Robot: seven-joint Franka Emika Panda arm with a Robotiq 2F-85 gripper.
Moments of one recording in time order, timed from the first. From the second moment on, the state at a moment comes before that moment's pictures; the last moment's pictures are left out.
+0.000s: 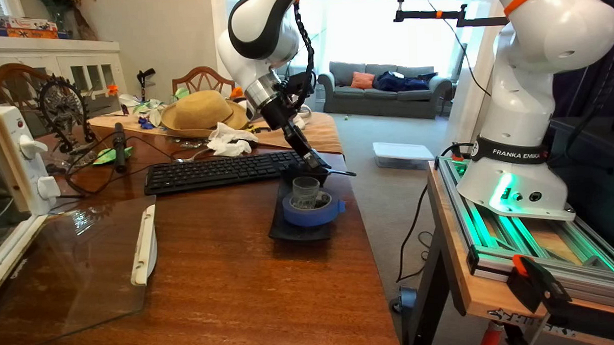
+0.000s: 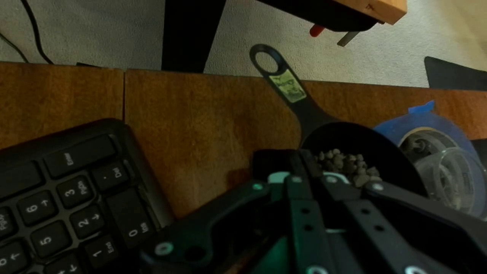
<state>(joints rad) 0.05 0.48 0.09 -1.99 0.16 1.78 -0.24</state>
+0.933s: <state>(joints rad) -0.06 0.41 -0.03 -1.90 0.13 1.46 -0.23</state>
